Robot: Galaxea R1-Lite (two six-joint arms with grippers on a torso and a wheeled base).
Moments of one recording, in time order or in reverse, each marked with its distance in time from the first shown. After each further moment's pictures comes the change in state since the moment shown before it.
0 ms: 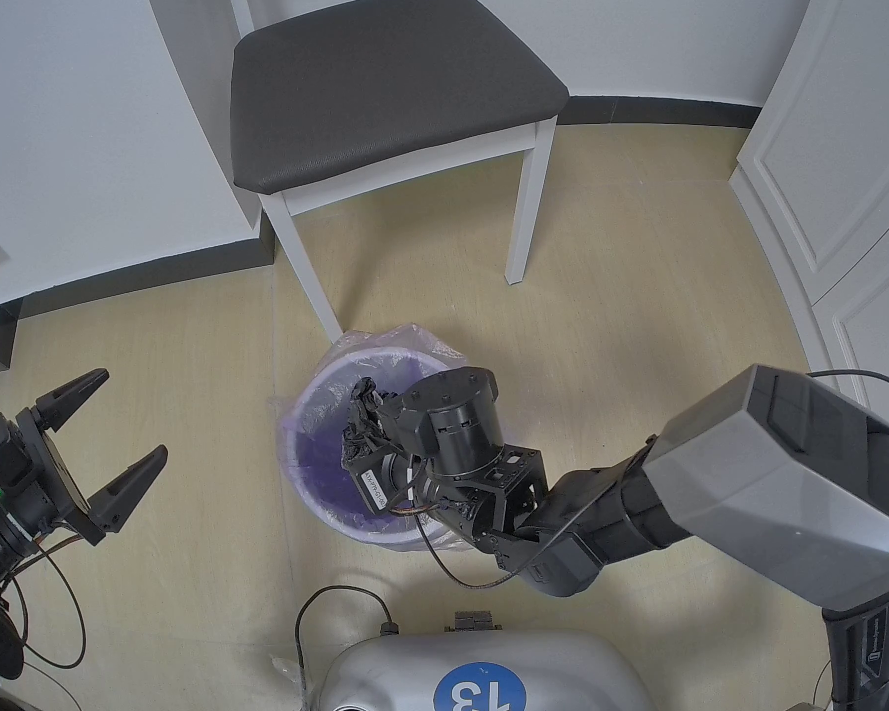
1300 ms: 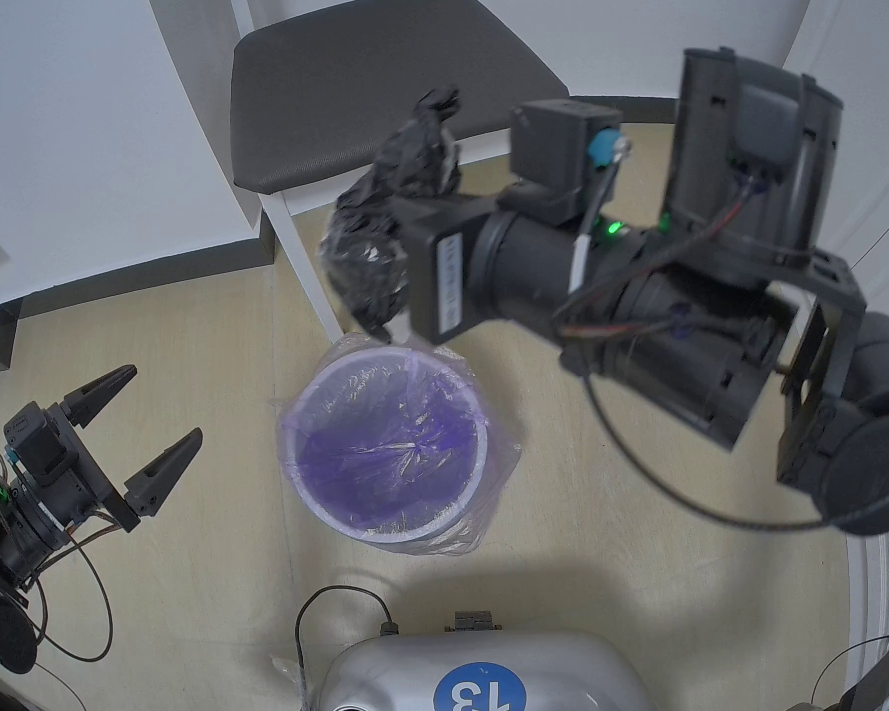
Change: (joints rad) left arm -0.164 0.074 -0.030 0.000 0.223 0.001; right arm 0.129 -0.556 0.100 0.069 -0.019 -0.034
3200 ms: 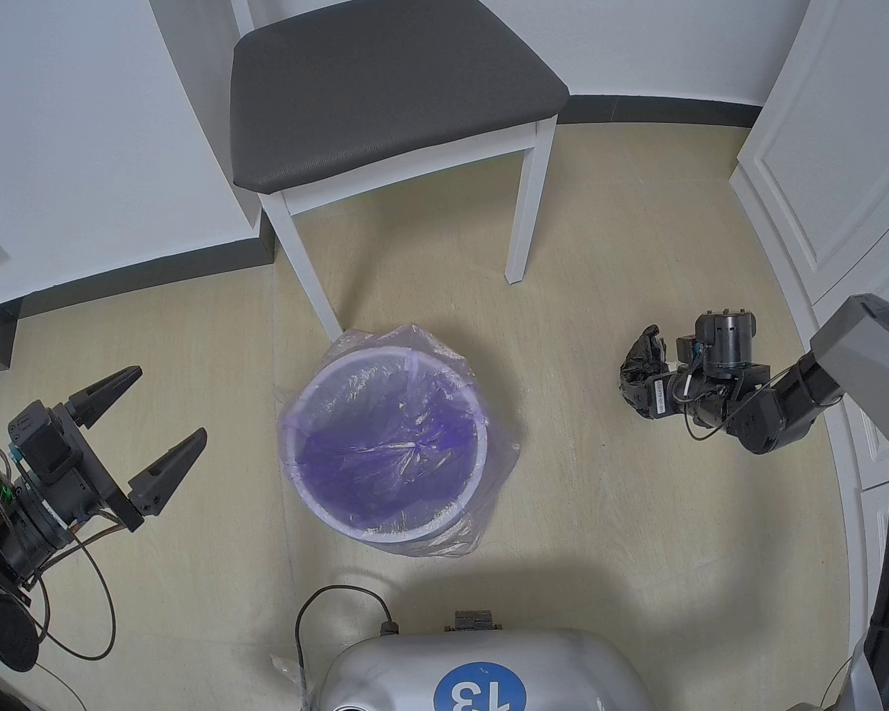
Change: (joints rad) left arm -0.018 0.016 -0.004 0.000 0.000 -0.013; right arm -0.848 0.457 0.116 -0.034 0.132 0.005
